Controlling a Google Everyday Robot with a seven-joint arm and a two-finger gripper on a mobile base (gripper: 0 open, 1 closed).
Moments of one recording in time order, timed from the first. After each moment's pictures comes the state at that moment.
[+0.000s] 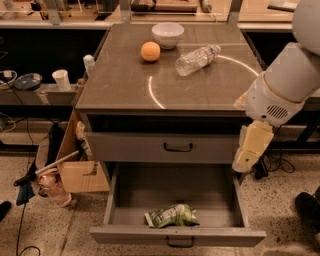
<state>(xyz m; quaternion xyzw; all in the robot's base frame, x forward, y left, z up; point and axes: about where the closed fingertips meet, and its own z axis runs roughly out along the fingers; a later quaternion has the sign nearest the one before) 0.452 -0.182 0.860 -0.59 0.79 0.09 0.13</state>
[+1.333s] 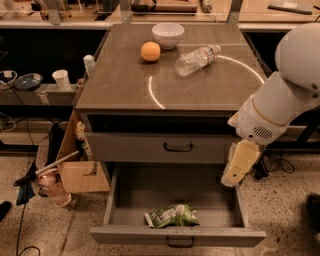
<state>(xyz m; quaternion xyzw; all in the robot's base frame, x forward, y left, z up) 0.445 -0.174 0.813 -0.57 0.81 0.10 0.12</state>
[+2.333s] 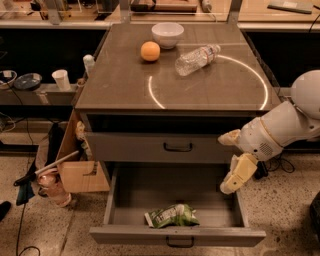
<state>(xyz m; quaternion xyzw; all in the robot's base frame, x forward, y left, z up) 0.449 -0.168 0.753 -0.55 0.76 0.28 0.19</state>
